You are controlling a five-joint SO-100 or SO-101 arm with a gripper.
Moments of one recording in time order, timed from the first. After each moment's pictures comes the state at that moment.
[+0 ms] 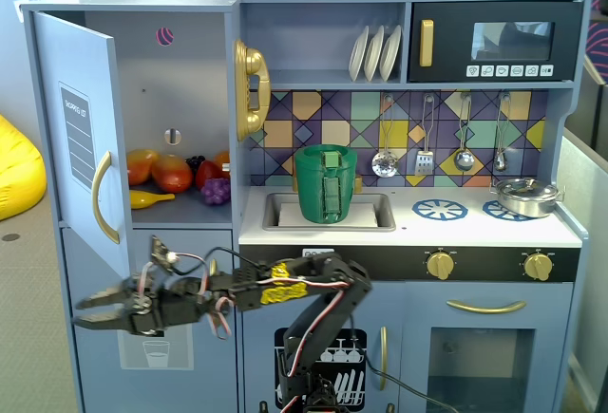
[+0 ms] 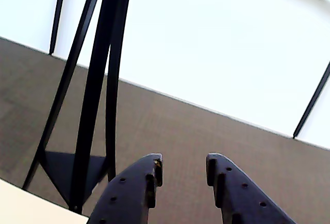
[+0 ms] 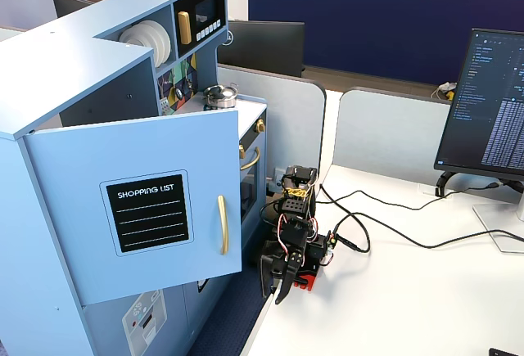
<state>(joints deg) -99.8 125.8 132.5 -10.0 -110.7</state>
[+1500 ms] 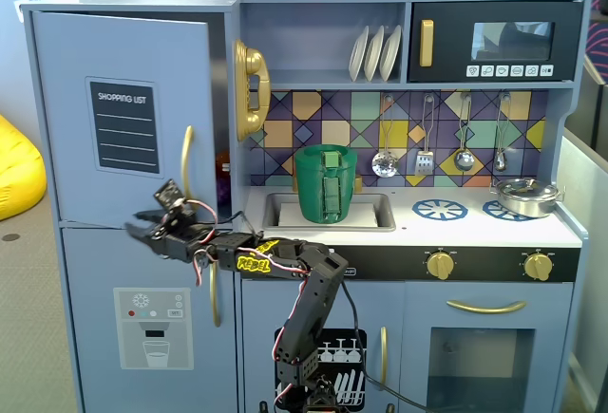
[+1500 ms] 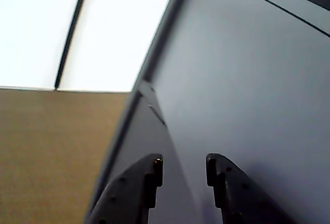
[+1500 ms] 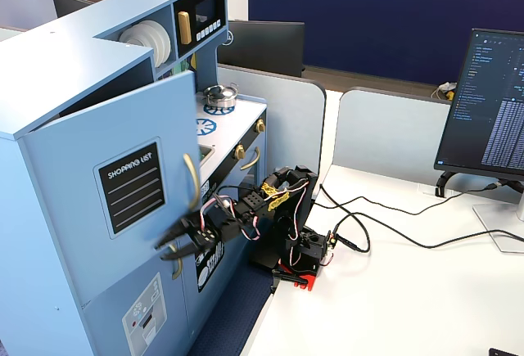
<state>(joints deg) -58.4 111.2 117.8 -15.7 -113.7</state>
